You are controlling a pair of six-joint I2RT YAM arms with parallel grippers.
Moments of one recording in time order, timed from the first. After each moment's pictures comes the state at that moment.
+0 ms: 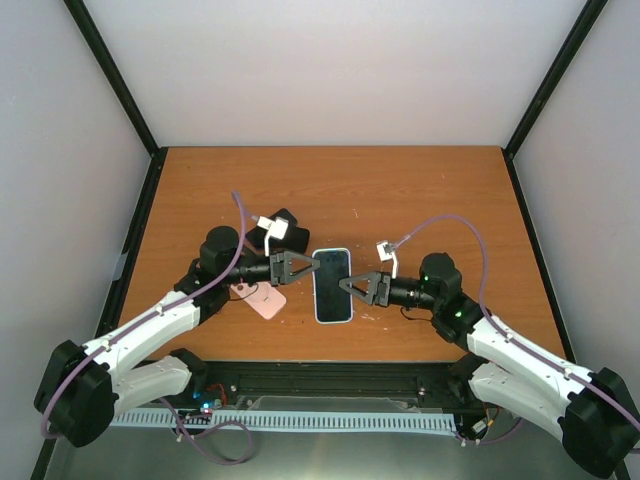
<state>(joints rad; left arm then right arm) -0.57 1.04 0.57 0.30 0.85 -0.81 0.64 0.87 0.41 0.29 -0.70 0.90</state>
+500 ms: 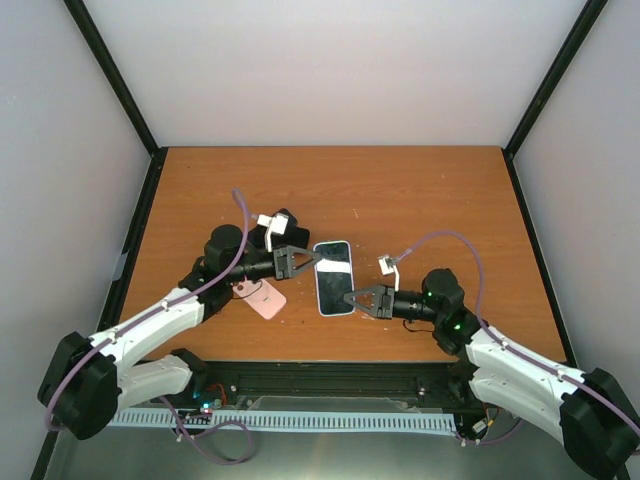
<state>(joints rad) -0.57 1.08 0.57 0.34 0.74 -0.85 0.65 0.85 0.24 0.49 -0.77 1.04</state>
